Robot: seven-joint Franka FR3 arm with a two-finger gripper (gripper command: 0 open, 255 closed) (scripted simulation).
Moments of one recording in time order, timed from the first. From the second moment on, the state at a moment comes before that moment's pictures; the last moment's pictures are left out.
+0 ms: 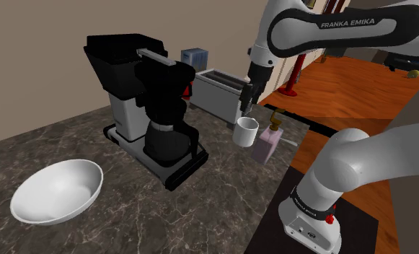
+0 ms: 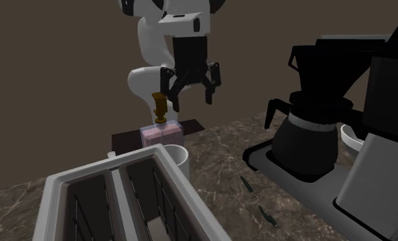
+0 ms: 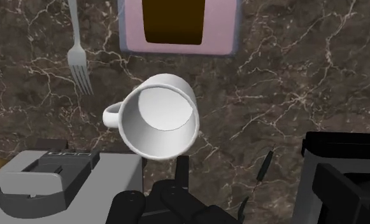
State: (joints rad) arm -0.03 -0.76 0.02 -2.59 0.04 1.86 -0.13
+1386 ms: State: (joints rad) arm -0.07 -0.56 -0.01 -2.82 0.00 2.30 -0.14
